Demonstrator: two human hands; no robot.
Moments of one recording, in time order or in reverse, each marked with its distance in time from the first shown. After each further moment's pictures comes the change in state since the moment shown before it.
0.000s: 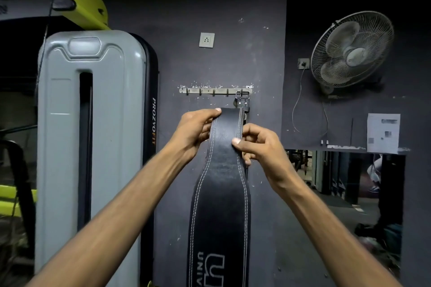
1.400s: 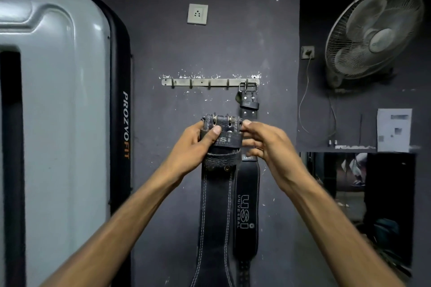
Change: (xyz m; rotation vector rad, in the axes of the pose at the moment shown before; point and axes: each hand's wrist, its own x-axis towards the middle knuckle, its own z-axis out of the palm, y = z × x) left_hand 0.206 -0.134 -0.104 0.454 -0.255 0.290; right_hand 0.183 0.173 -0.007 0.020 0.239 0.163
